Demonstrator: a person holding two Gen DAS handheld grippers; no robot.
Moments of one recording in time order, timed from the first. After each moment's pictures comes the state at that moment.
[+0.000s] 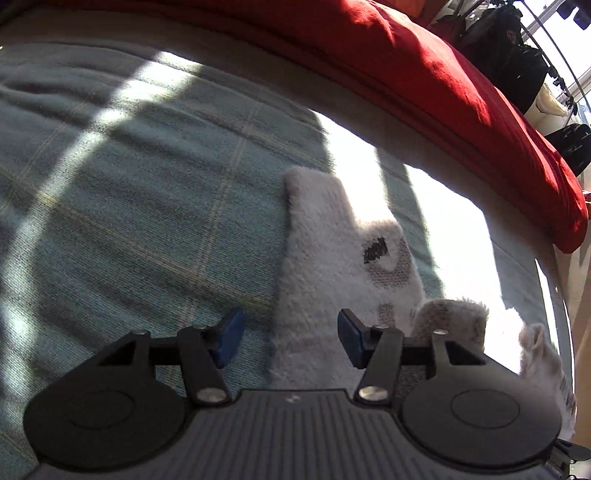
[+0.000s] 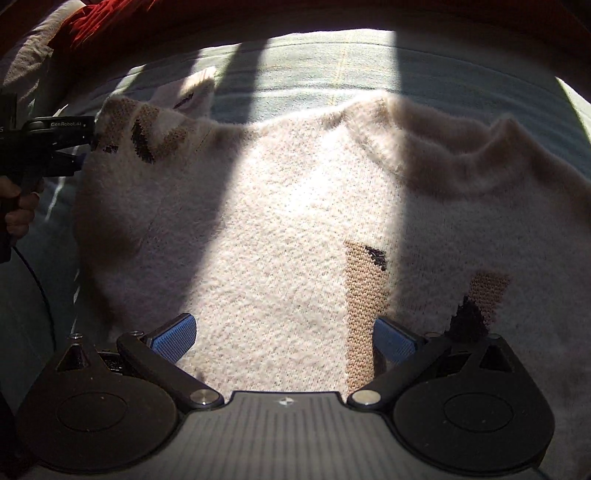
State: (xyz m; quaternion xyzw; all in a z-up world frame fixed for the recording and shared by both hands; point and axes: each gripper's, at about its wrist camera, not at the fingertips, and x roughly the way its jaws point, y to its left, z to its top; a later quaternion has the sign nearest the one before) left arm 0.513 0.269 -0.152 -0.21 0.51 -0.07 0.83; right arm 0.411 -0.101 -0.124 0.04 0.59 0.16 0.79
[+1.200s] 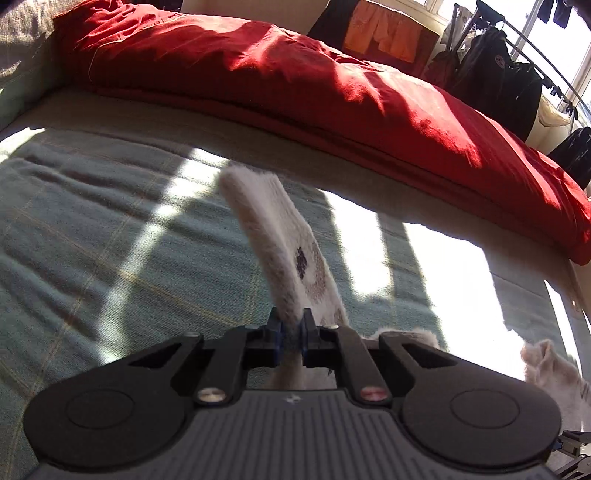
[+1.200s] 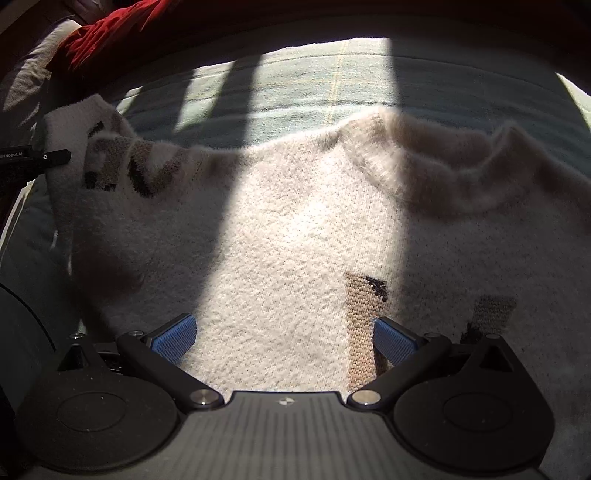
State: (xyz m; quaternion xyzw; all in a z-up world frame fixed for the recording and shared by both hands) left arm 0.465 0.279 -0.070 -0.15 0.43 0.02 0.89; right arm 0.423 -0.108 -0.121 0.08 0.58 0.15 0.80
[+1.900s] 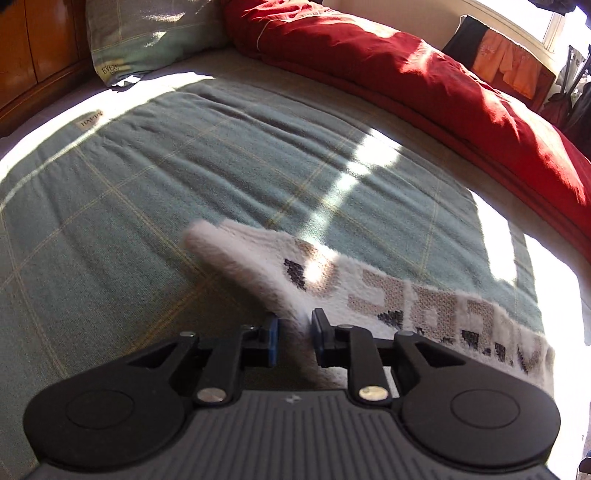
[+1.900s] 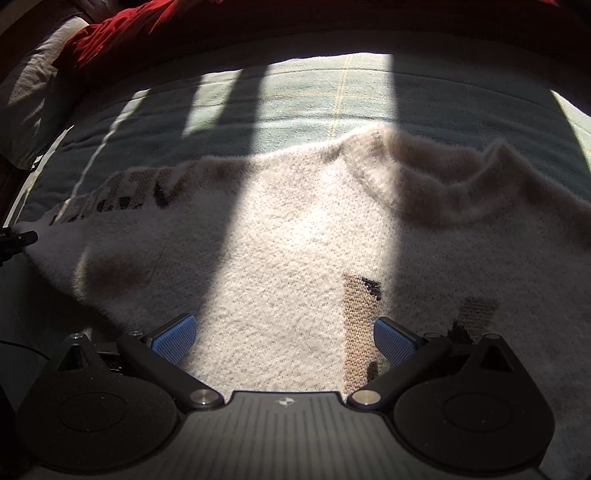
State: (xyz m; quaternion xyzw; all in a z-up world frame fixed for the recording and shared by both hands) left arm 0.367 0.348 -0.090 -0.17 0.45 0.20 0.86; right arm 0.415 -0.108 -0.101 0.07 0.57 0.15 0.81
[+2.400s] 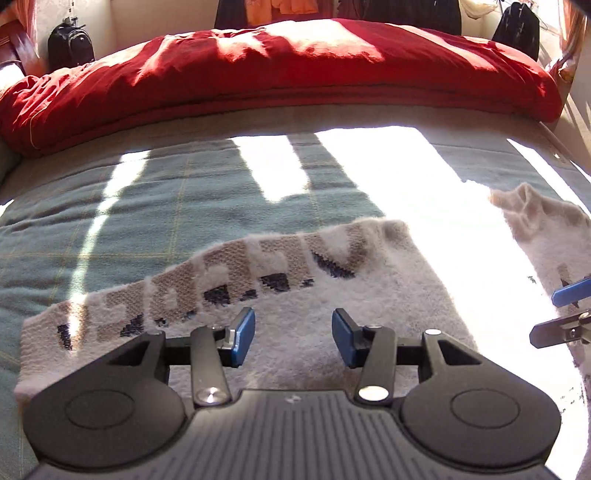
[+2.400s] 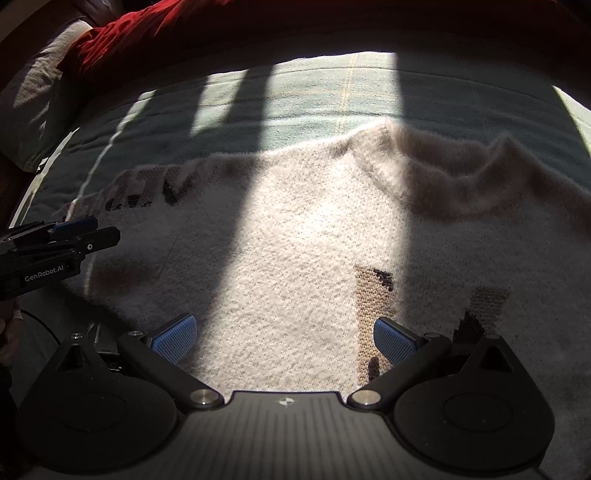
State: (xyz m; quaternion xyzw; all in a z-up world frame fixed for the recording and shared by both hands) left arm 0.396 0.159 -0.109 0.07 0.46 -0.05 0.88; right arm 0.406 -0.105 -0.103 0.08 0.56 0.16 0.81
